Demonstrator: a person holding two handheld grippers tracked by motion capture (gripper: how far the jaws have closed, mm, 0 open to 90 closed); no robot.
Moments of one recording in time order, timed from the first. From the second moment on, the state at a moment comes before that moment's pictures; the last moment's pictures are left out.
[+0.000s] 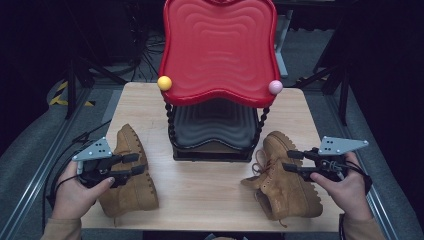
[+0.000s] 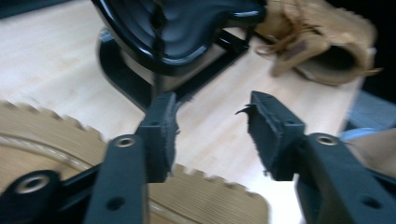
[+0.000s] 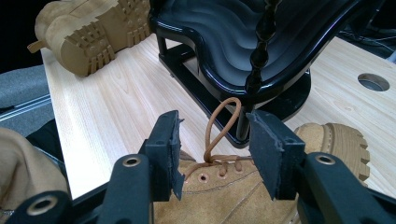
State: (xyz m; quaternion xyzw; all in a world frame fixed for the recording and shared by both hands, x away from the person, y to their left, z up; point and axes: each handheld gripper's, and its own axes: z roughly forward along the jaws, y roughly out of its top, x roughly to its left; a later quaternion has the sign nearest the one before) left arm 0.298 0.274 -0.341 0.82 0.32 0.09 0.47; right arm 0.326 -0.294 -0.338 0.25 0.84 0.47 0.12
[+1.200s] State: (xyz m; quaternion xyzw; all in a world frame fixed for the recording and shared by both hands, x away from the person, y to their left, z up) left arm 0.299 0.269 -0.371 0.88 0.34 0.05 0.33; right arm 0.327 -0.288 -0.341 0.24 0.84 0.47 0.11
